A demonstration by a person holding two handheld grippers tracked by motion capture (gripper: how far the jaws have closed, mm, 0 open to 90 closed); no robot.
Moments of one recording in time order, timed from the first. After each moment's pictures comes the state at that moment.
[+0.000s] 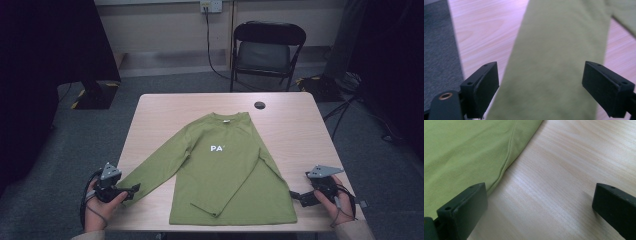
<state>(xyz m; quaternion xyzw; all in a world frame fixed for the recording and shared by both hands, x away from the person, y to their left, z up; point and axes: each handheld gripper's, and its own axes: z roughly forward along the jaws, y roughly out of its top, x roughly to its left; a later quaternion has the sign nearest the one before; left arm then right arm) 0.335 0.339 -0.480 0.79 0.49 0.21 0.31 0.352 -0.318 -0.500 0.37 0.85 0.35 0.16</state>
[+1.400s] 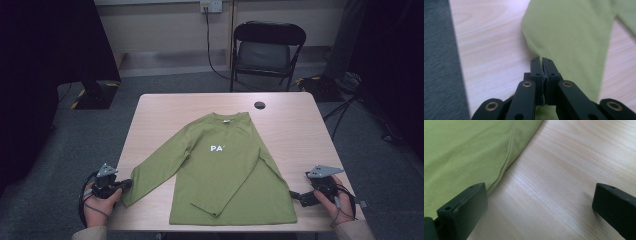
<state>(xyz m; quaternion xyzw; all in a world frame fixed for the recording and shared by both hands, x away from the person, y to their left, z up) 0.338 0.343 -0.479 0.76 0.52 0.15 0.35 0.352 -0.318 -0.500 0.37 0.85 0.35 0.16</state>
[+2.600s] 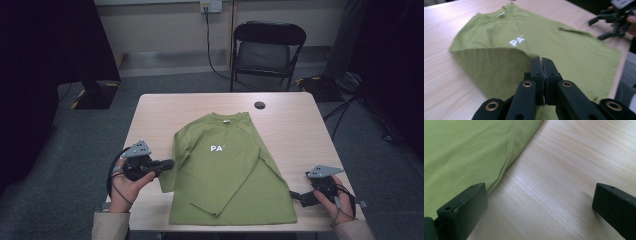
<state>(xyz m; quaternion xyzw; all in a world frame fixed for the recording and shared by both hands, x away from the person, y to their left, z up) 0.354 0.224 -0.381 0.81 0.33 0.09 0.47 0.352 -0.318 -0.500 0.37 0.85 0.35 0.16</state>
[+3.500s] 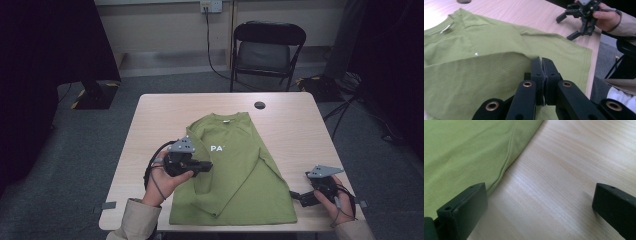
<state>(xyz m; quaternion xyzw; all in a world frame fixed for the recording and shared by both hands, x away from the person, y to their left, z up) 0.363 0.132 -0.368 0.85 0.24 0.04 0.46 0.352 -0.318 -0.500 0.37 0.85 0.35 0.16</state>
